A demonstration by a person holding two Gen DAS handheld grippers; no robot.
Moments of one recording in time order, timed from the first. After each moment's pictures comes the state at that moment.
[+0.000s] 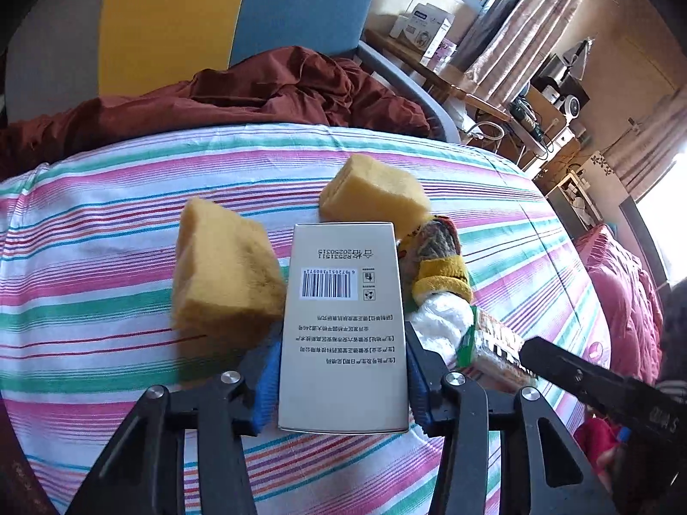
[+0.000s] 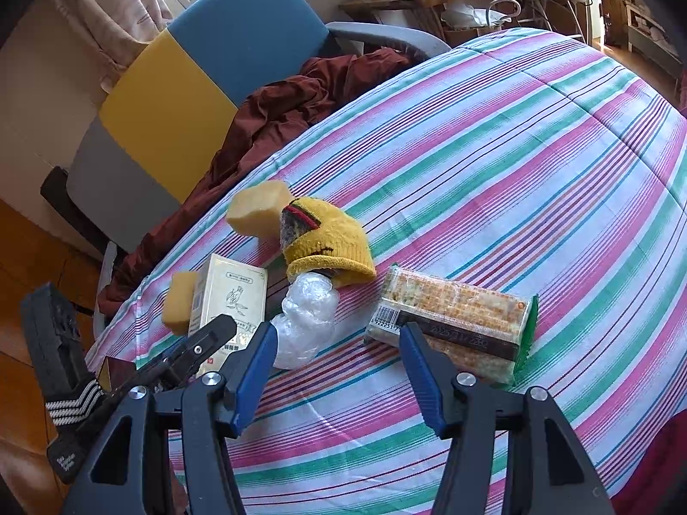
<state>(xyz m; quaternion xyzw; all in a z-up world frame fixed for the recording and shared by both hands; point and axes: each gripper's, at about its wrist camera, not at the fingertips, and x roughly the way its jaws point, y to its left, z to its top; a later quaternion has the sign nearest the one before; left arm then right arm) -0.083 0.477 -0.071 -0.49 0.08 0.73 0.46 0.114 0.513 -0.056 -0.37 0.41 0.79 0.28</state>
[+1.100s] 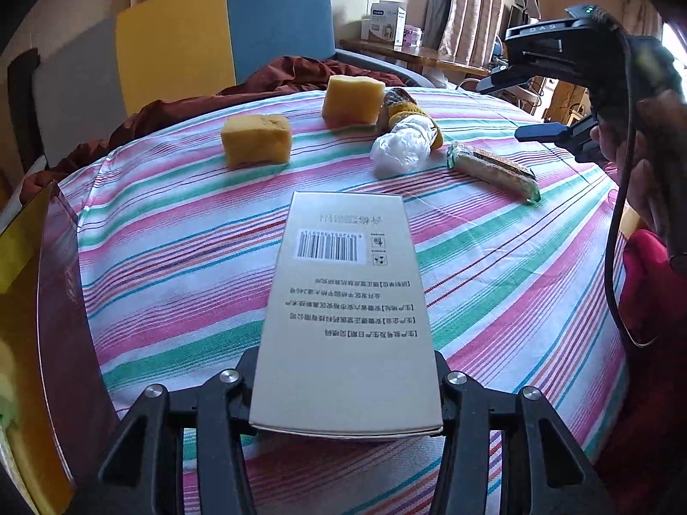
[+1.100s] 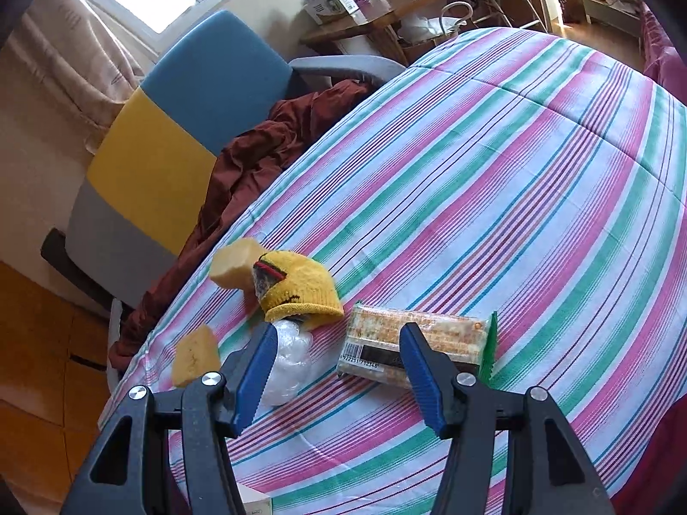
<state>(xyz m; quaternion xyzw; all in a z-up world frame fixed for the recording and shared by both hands) 0.040 0.352 -0.109 -0.39 0.19 0.78 0.45 0.140 0.532 -0.054 -0.31 0.45 0.78 0.31</state>
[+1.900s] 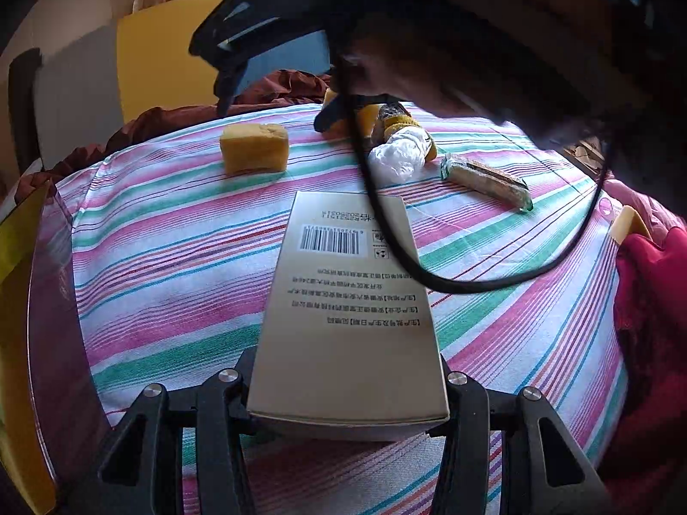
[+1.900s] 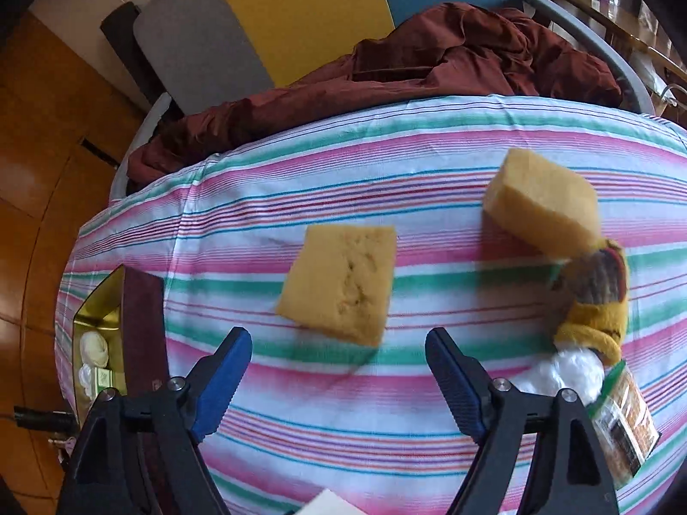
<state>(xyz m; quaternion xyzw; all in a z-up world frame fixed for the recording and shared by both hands) 0.037 0.346 -0.113 -0.37 0.16 0.78 0.47 -0.079 0.449 -0.069 -0.52 0.27 0.80 0.11</state>
